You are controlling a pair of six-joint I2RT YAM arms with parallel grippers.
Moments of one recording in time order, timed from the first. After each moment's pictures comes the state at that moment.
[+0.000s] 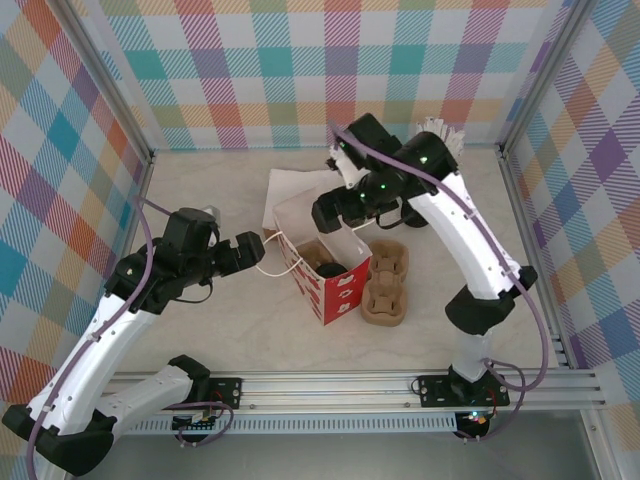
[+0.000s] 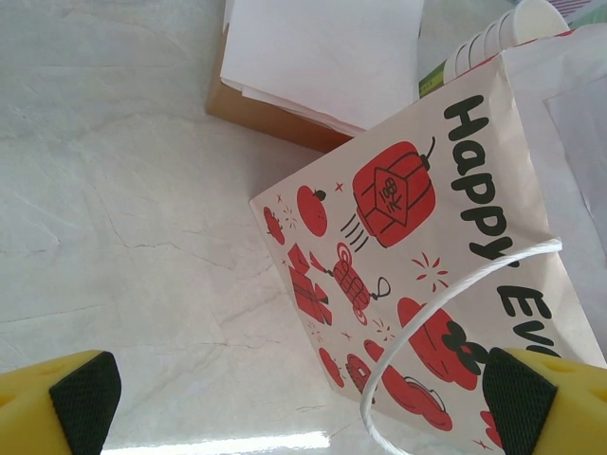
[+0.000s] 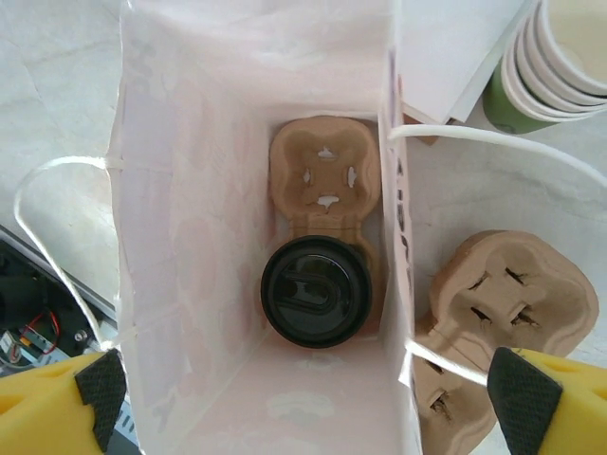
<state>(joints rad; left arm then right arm) -0.50 0.93 1.18 -1.05 -0.04 -0.73 0.77 1.84 2.46 -1.68 -0.06 0.28</state>
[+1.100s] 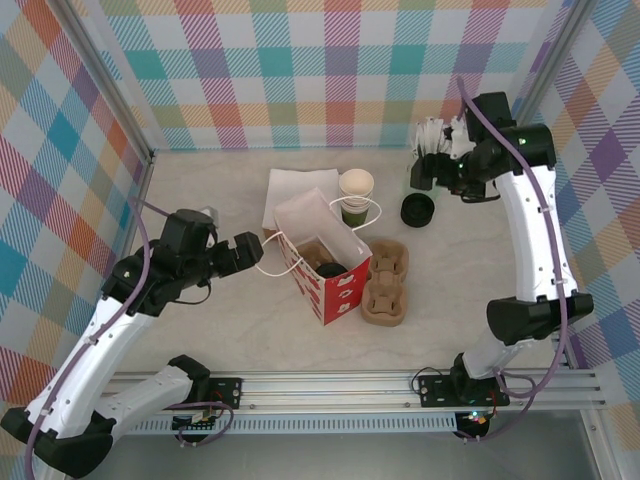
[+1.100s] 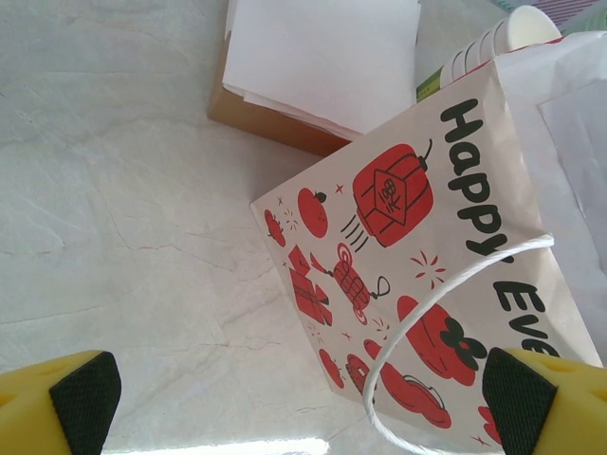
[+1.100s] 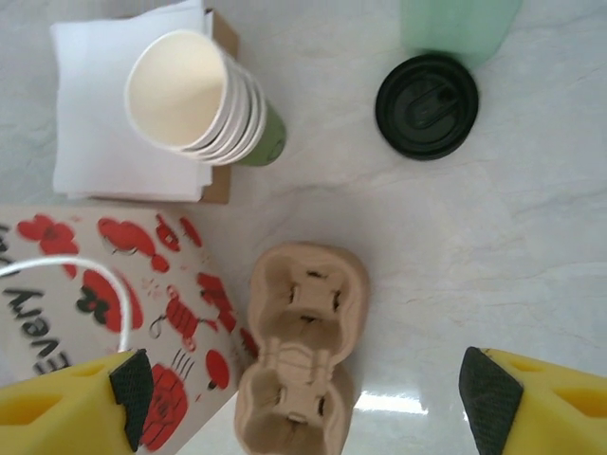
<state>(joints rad) -0.50 0.90 1.18 -1.06 -0.05 -0.74 0.15 1.66 2.14 -1.52 -0.14 0.23</state>
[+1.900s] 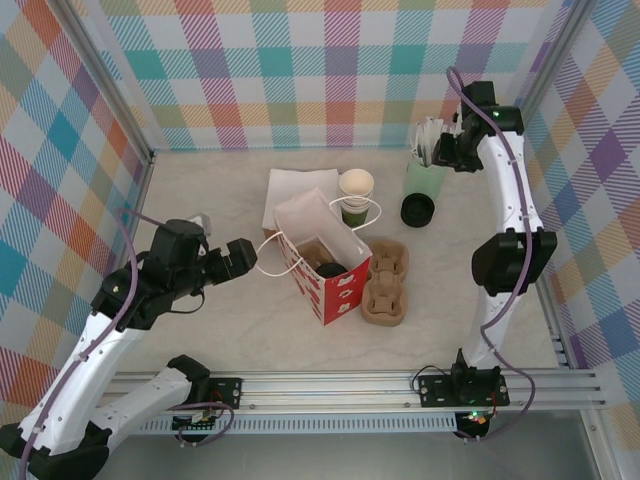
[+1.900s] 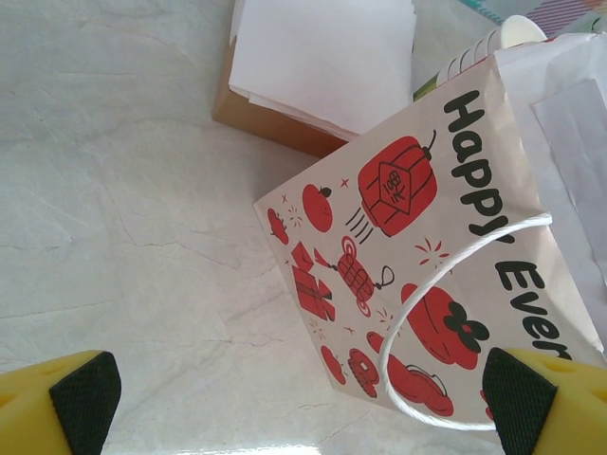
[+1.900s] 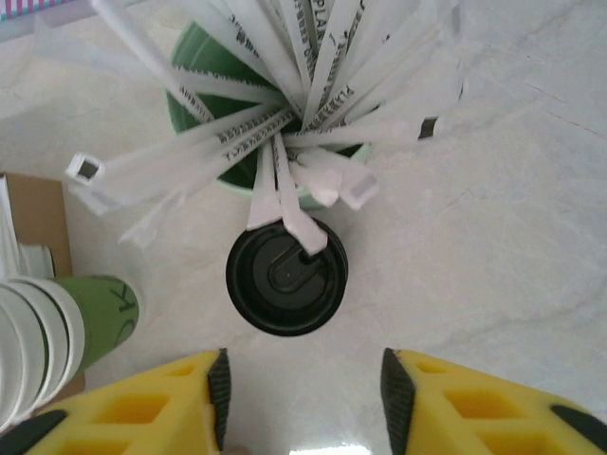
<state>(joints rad) -0.50 0.83 1.15 -1.08 -0.06 -0.74 0.05 2.03 2.29 -1.33 0.00 0.22</state>
